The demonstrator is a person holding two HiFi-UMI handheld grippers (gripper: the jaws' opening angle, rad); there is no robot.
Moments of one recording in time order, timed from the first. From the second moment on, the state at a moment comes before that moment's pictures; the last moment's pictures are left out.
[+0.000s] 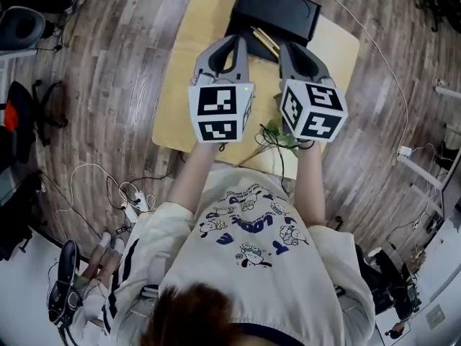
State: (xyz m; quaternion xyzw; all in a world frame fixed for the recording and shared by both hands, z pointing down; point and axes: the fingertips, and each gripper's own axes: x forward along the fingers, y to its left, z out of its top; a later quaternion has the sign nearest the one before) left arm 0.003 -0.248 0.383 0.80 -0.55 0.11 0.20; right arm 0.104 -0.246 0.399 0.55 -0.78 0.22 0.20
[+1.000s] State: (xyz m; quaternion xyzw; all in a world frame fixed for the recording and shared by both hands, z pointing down) left arm 0.025 -0.188 0.289 0.85 -0.51 0.06 0.10; right arm 0.109 -0.173 0.300 0.65 -0.75 0.12 0.06
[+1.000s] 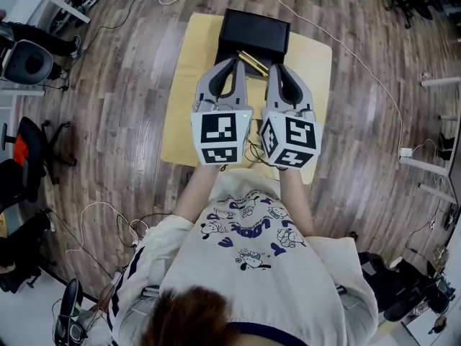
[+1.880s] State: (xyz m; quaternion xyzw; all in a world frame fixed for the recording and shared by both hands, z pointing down) left arm 0.029 -0.176 0.282 0.85 -0.51 0.06 0.08; right arm 0.109 -0.161 0.291 0.66 -0.74 0.10 0.05
